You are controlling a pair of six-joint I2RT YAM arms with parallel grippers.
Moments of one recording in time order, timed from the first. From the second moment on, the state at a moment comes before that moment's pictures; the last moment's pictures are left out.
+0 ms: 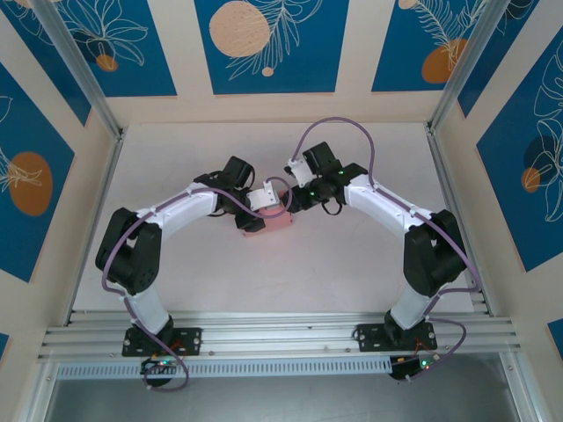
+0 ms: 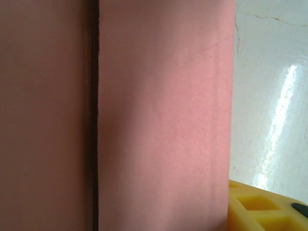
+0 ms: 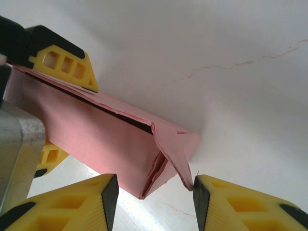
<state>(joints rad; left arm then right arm) -0.53 1.76 1.26 -0.62 0.29 0.70 0.54 1.68 1.33 -0.64 -0.28 0.03</state>
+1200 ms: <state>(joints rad) -0.53 1.76 1.27 -0.62 0.29 0.71 0.52 1.71 1.39 -0.63 -0.32 -0.01</state>
